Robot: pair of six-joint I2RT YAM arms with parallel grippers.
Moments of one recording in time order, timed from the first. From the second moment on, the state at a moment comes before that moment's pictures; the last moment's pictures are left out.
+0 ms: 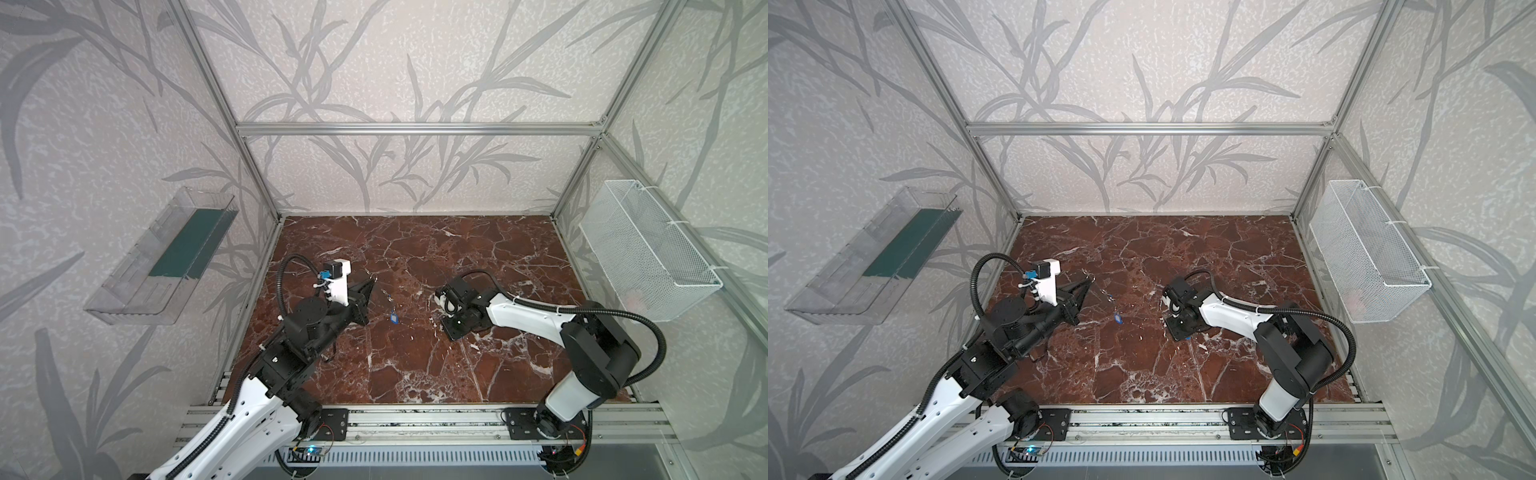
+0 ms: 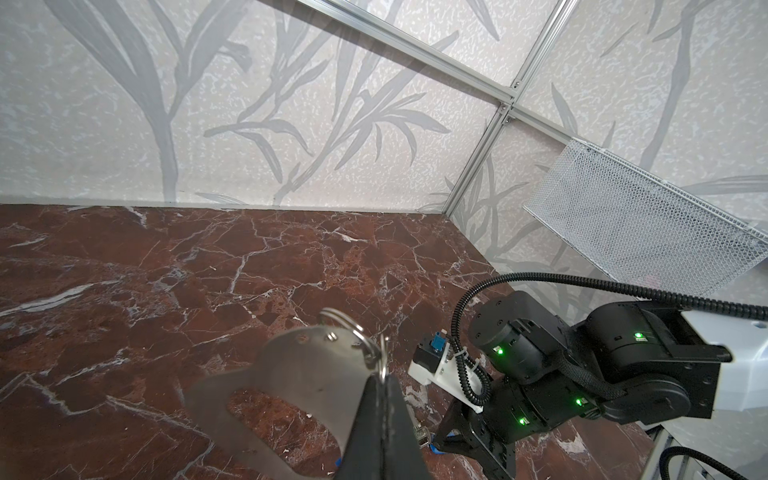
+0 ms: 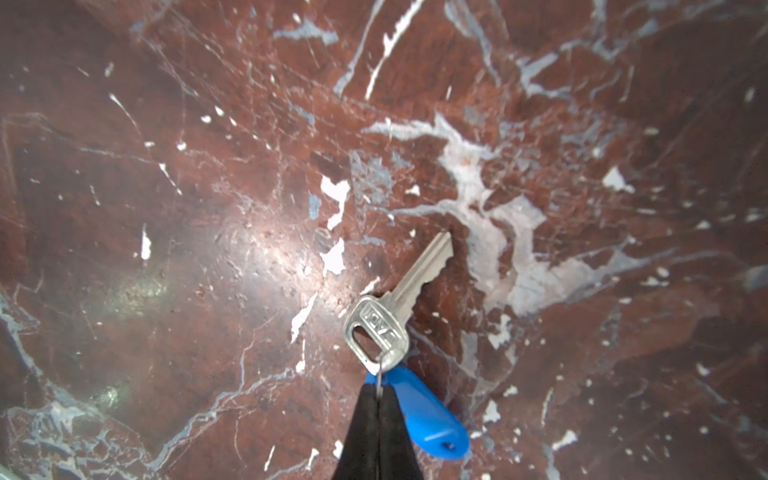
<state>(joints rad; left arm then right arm) -0.63 0.63 0.66 -0.16 -0.06 -0.40 0.70 1.64 0.93 -0.57 -0.12 0.22</state>
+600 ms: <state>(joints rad) -0.63 0.64 0.66 -0.15 -0.05 -0.40 0.67 1.76 1.18 -0.57 -0.13 0.20</state>
